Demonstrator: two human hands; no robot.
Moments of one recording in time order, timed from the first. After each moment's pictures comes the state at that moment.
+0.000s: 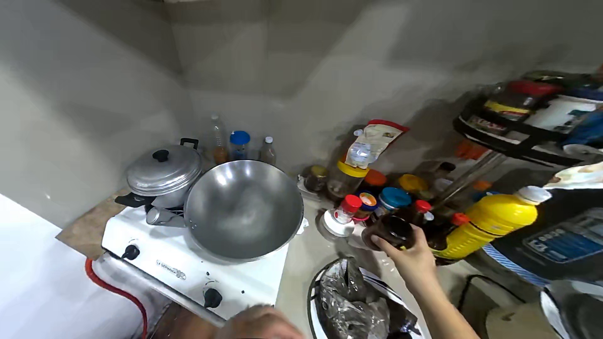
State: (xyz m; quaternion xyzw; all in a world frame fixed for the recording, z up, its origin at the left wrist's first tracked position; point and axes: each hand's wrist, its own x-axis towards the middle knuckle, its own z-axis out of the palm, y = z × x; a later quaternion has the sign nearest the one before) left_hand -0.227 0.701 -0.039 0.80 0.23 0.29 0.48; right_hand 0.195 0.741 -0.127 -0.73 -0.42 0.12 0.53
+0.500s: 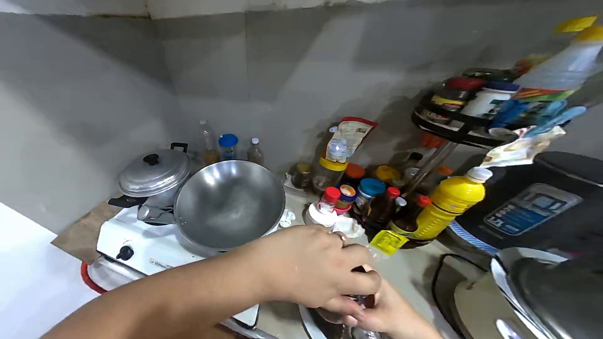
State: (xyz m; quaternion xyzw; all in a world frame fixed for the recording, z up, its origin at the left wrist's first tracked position) left_hand -0.094 0.760 0.053 0.99 -0.10 0.10 -0.05; right_hand 0.104 0.658 -0.073 -0.35 -0.68 0.39 0.51
